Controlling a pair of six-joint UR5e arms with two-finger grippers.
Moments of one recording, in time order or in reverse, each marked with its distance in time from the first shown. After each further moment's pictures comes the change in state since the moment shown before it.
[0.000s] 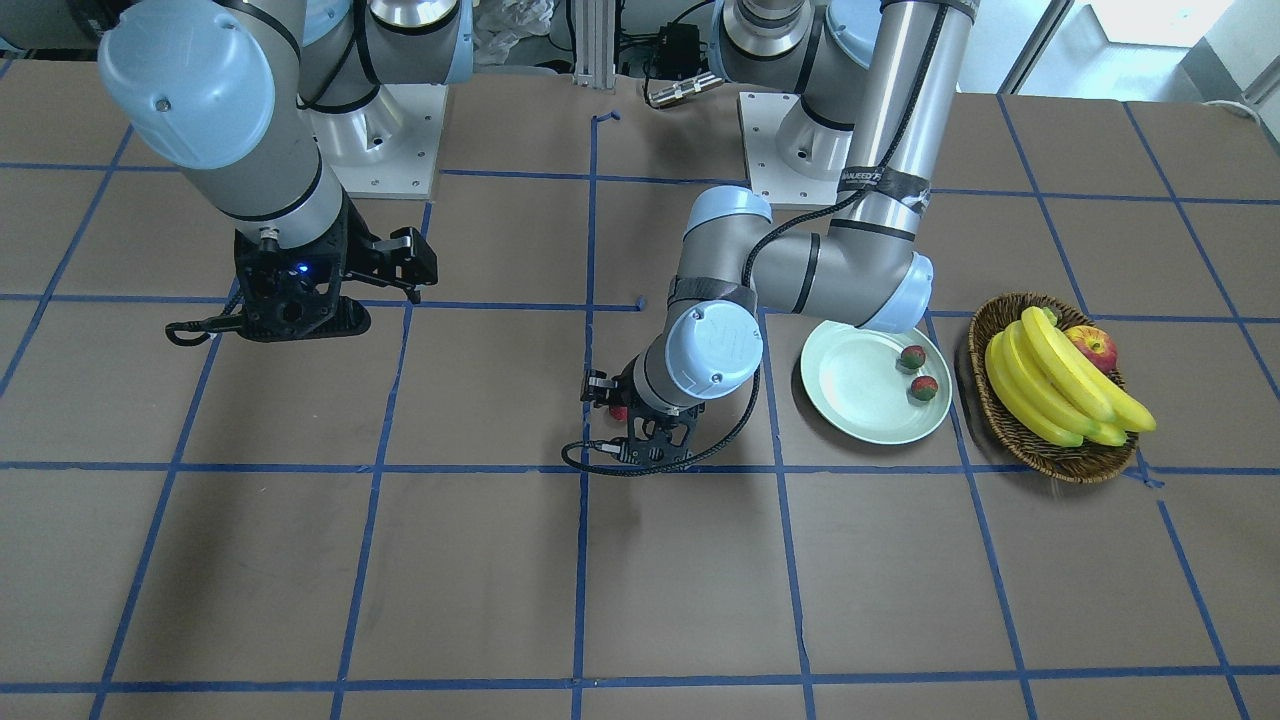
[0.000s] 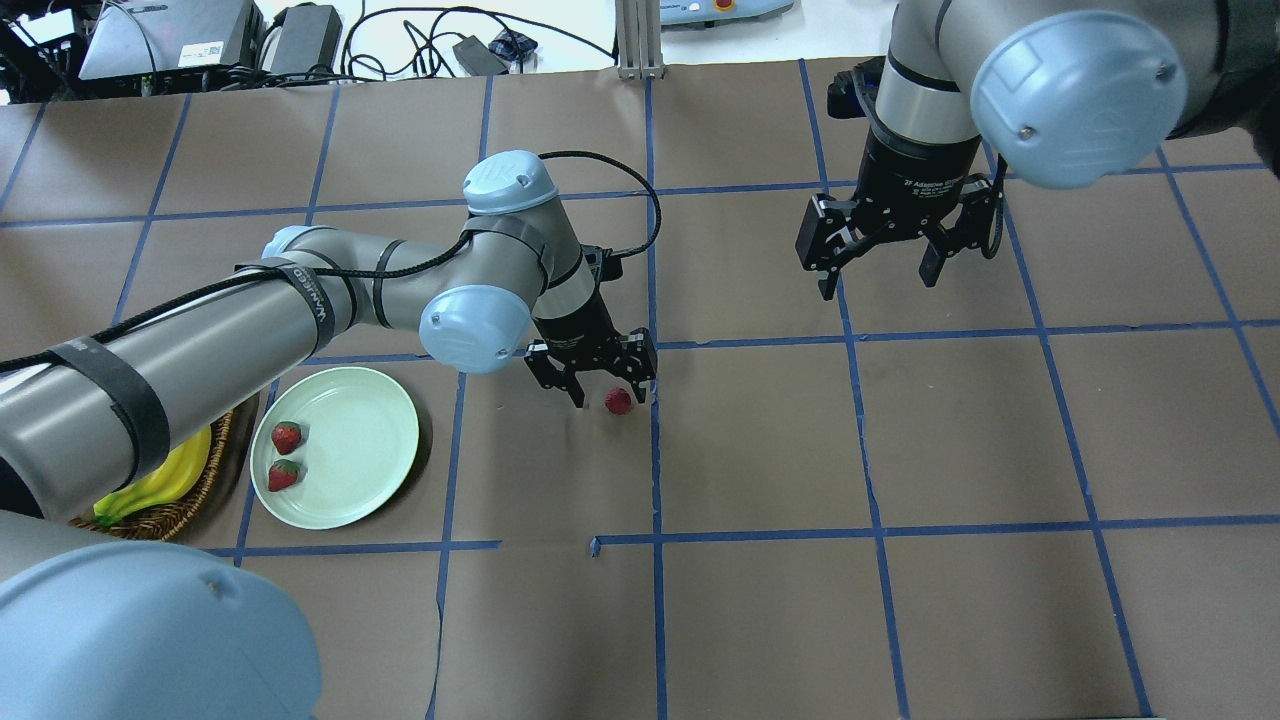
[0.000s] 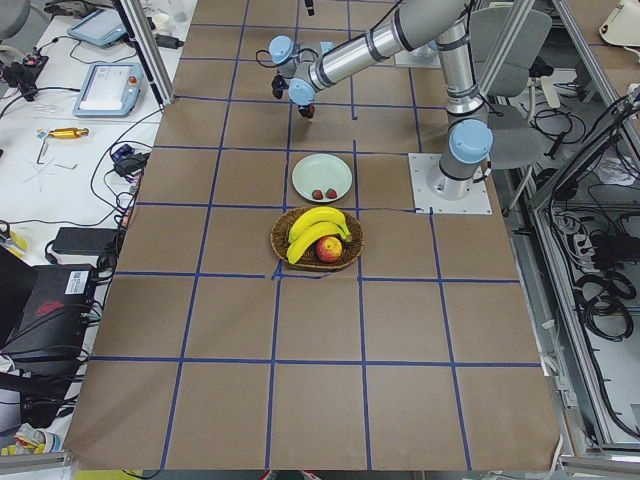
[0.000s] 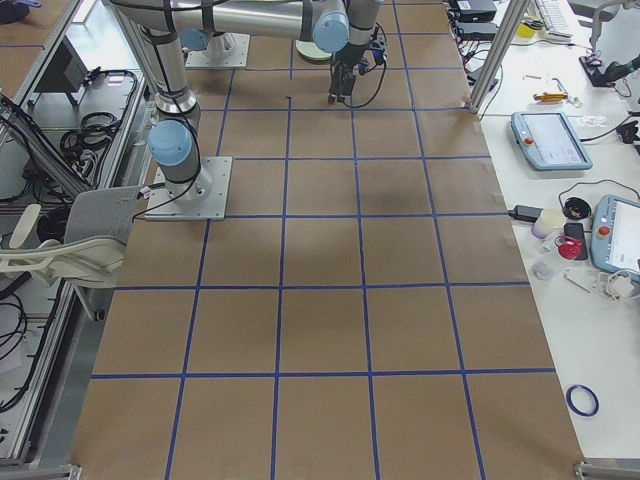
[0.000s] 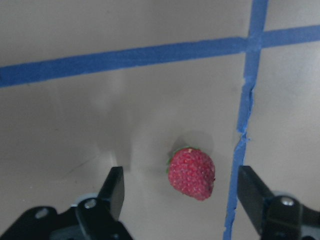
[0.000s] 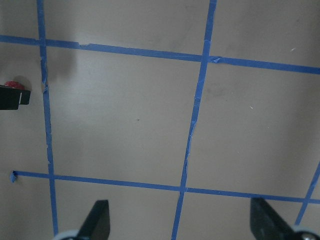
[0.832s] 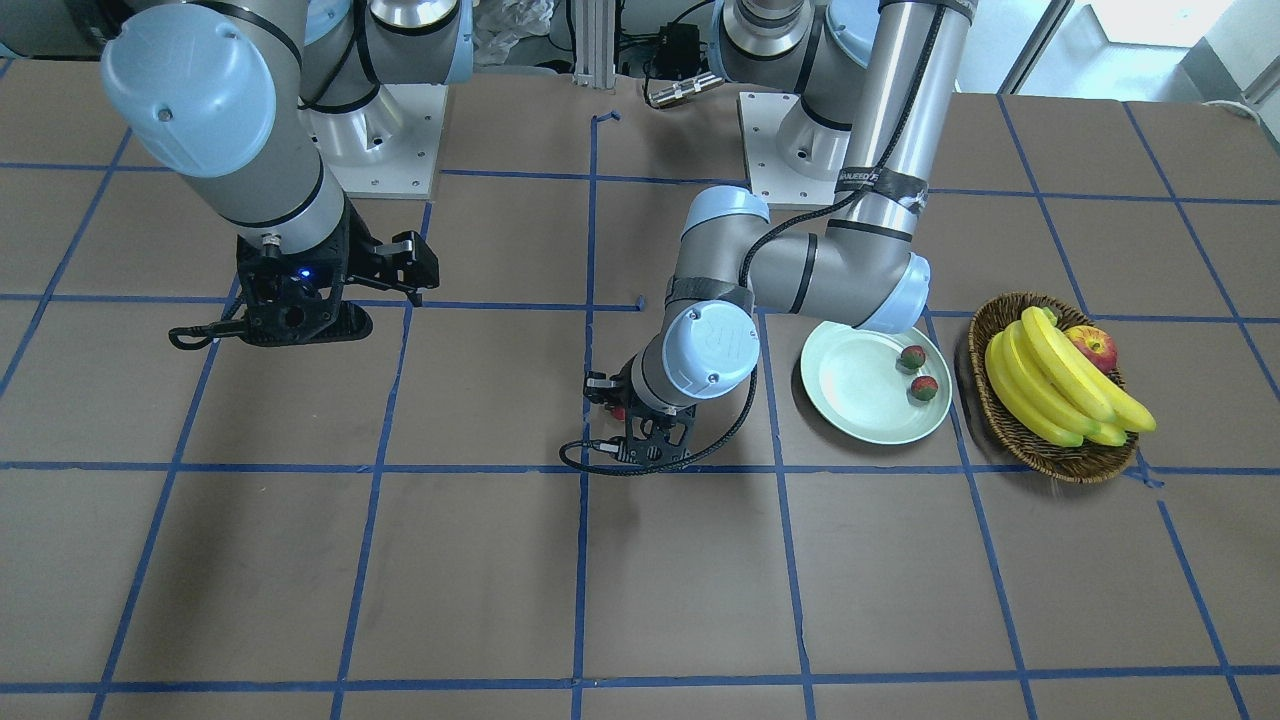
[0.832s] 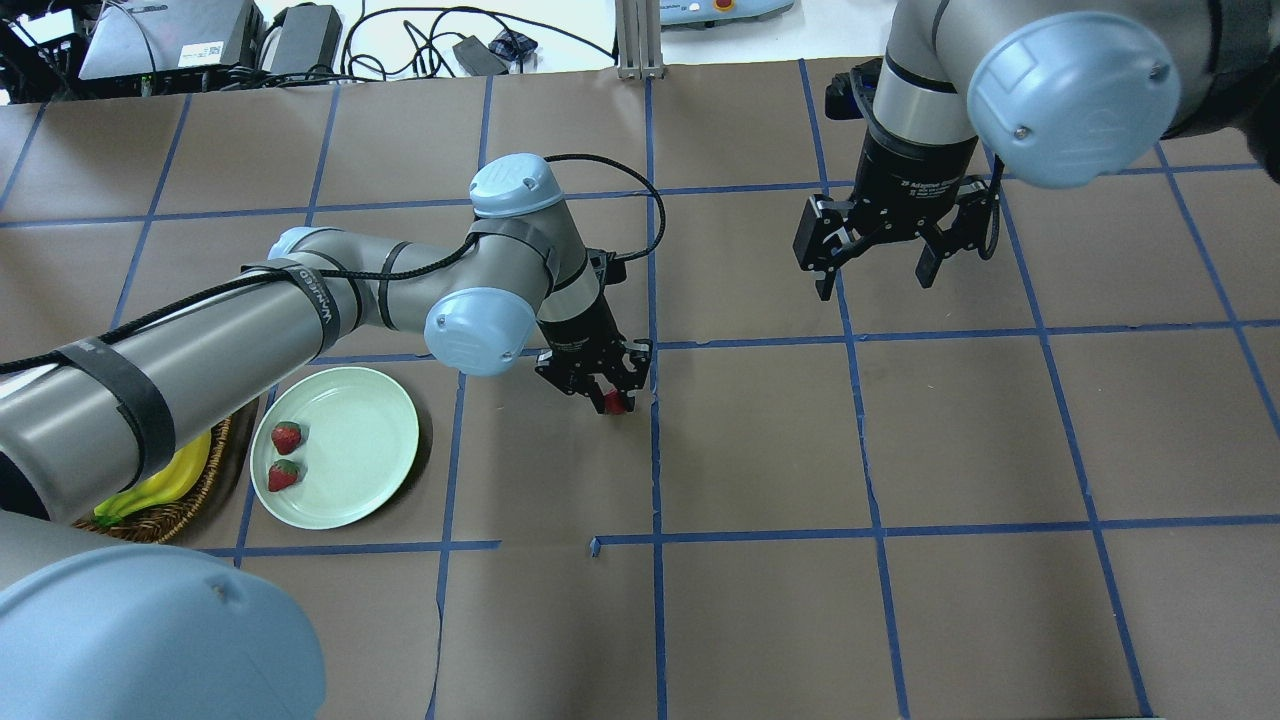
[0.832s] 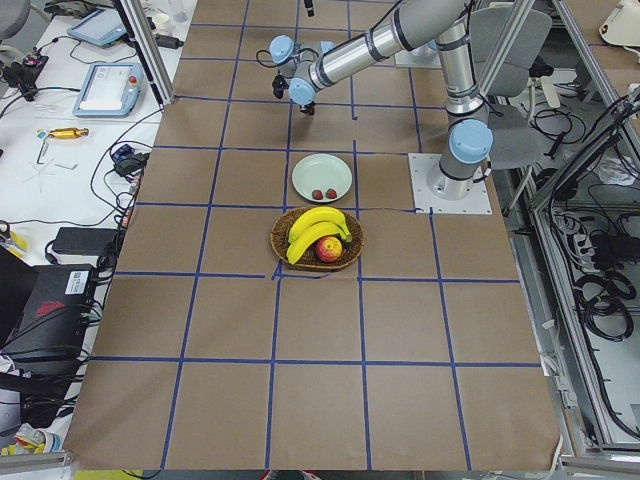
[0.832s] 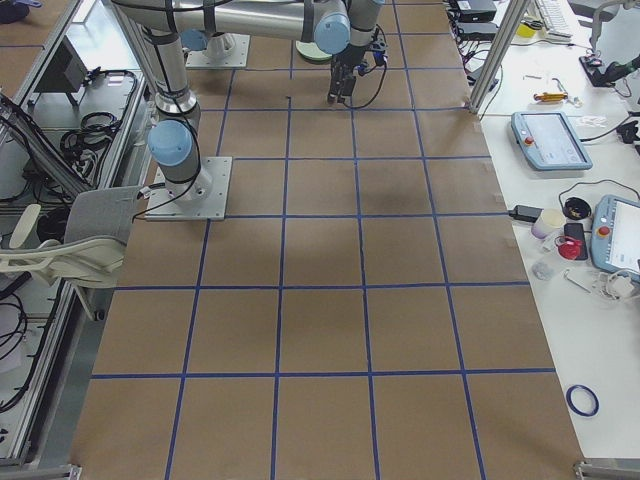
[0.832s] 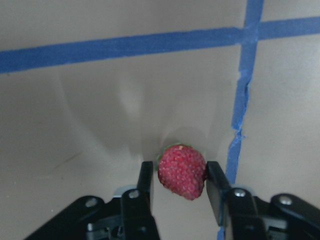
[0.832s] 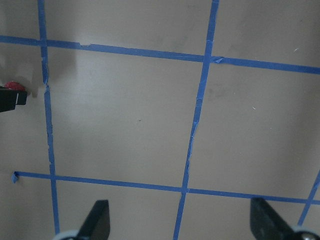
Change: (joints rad) left arm -0.002 -0.001 0.000 -0.001 0.000 -0.001; right arm 0.000 0.007 0.000 -0.001 0.003 0.000
